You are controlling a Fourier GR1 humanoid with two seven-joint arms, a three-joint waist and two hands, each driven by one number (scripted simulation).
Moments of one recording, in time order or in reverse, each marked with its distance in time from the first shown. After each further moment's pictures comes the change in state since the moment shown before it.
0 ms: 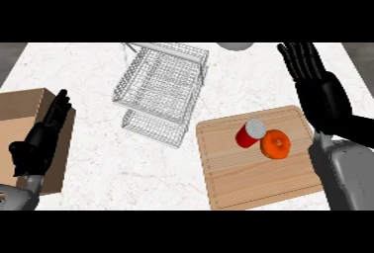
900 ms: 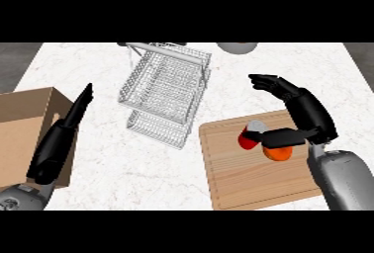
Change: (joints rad) left arm -0.025 -0.016 -0.071 -0.187 -0.226 -0.024 0.054; right arm 0.071 -0.040 0.077 0.052 0.098 0.057 0.177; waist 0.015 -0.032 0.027
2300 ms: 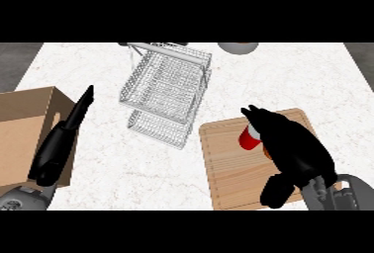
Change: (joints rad) left arm 0.026 -0.051 0.048 0.005 -0.059 -0.052 -0.010; right arm -0.103 -0.233 0.443 -0.436 0.402 0.303 1.037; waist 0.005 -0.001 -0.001
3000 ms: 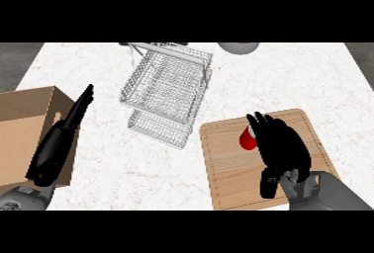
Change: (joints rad) left arm 0.010 -0.025 0.038 -0.022 -0.031 -0.041 0.022; right arm 0.049 0.050 0.063 0.188 0.216 0.018 -0.019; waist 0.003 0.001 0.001
